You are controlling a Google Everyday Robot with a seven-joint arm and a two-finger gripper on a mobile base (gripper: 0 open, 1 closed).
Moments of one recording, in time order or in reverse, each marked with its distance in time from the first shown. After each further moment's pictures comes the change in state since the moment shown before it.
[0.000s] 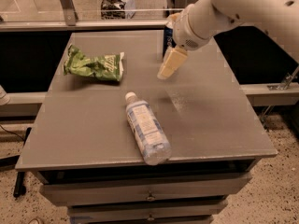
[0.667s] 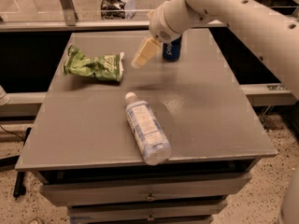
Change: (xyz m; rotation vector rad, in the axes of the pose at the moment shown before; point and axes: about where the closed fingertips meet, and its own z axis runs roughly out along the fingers) arm -0.052 -0.033 0.063 -0.031 -0.154 0.104
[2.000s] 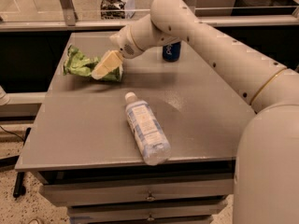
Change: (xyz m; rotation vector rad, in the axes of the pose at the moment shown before) arm -0.066 0.063 0.100 -0.276 -0.243 0.195
